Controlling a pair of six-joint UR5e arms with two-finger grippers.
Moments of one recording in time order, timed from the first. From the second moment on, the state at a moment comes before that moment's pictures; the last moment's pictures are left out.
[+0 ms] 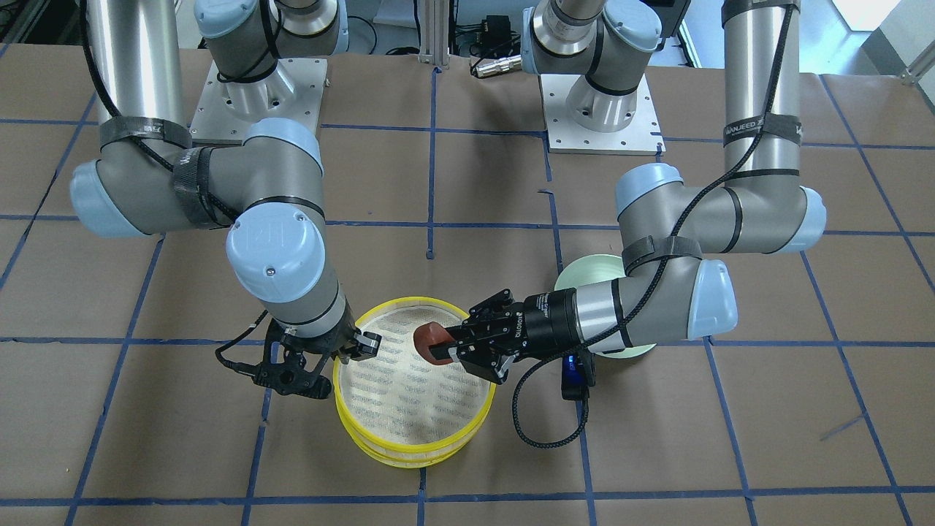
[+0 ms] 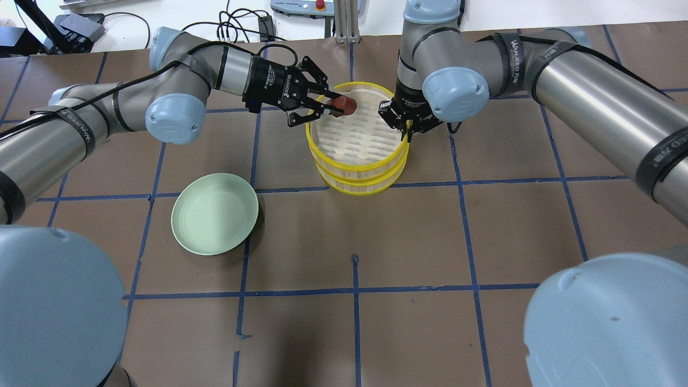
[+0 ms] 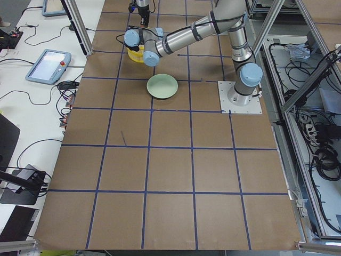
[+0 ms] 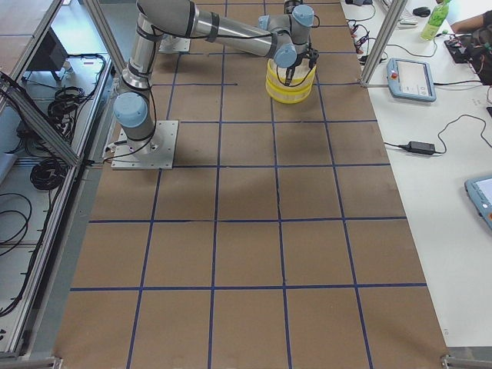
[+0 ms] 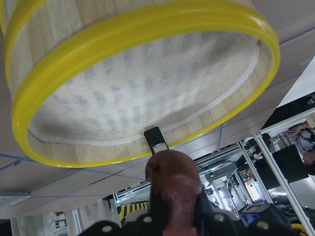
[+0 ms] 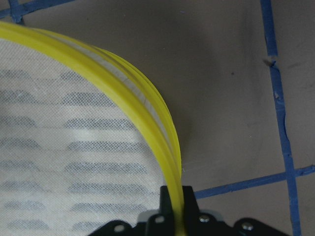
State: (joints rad) left arm -1.55 -2.07 -1.61 -1.12 0.51 -1.07; right arm 1.74 -1.08 1.49 -1.95 -1.54 0.40
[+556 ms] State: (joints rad) left arm -1.55 -2.07 -1.61 -1.12 0.53 -1.06; right arm 1.74 -1.09 1.50 -1.95 -1.54 0.40
